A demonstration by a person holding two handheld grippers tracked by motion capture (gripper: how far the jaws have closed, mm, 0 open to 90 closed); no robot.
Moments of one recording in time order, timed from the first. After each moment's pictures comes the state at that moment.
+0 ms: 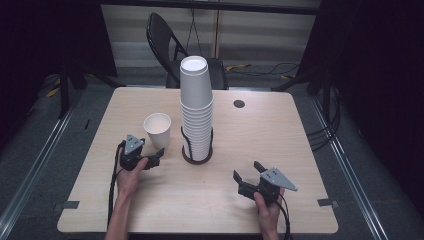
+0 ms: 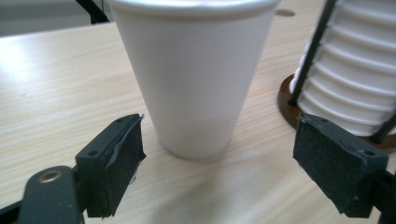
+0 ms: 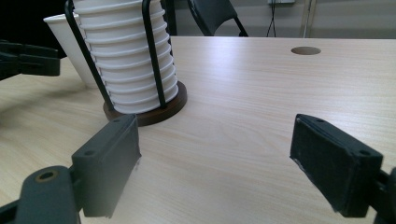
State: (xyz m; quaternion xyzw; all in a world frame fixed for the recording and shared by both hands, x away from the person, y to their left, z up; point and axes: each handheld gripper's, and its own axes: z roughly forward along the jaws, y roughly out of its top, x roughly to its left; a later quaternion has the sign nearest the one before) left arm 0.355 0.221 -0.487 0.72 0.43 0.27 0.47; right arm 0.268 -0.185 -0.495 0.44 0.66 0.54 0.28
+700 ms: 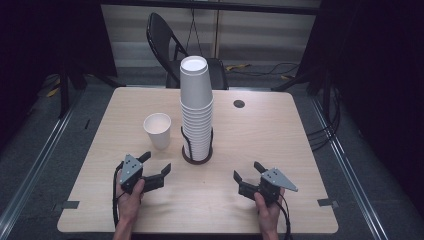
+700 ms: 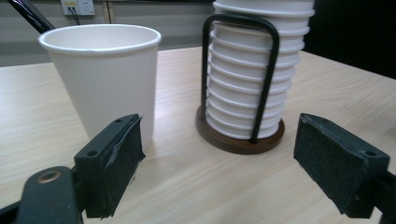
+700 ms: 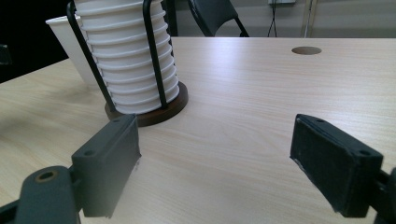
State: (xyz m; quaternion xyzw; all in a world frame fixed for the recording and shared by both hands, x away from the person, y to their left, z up) left arm 0.283 0.198 -0.479 0.68 0.40 0.27 0.55; right arm 0.267 -0.186 -0.495 0.44 0.65 0.54 0.28
